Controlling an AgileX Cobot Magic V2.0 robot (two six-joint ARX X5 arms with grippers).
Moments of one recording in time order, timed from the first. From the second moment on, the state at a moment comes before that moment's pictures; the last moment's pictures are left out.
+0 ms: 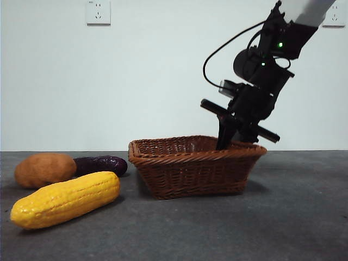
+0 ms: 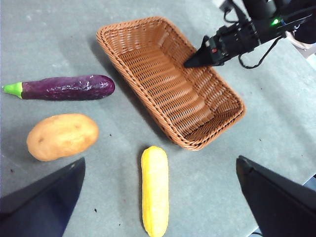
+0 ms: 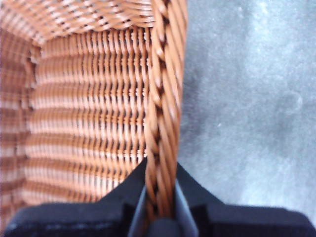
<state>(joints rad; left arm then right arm) 0.04 0.76 0.90 -0.82 0.62 0.03 0.31 2.07 1.56 -0.54 -0.34 0.19</state>
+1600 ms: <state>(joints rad) -0.50 1.54 0.90 -0.54 0.17 0.04 0.28 1.23 1.56 -1.01 -0.29 0.03</state>
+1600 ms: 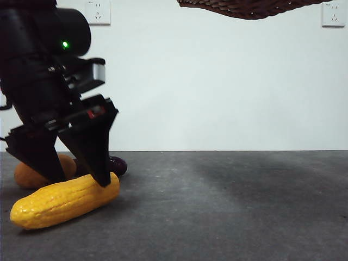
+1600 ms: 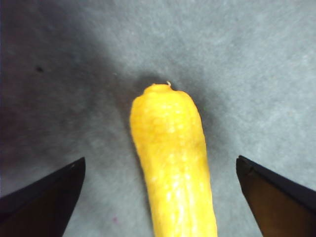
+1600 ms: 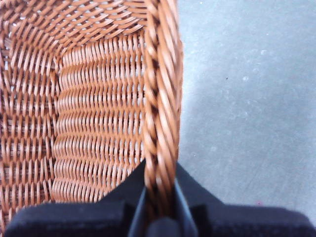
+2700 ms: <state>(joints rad) -0.52 1.37 0.90 -0.54 0.21 -0.04 0.28 1.28 1.56 -1.08 -0.23 -0.02</state>
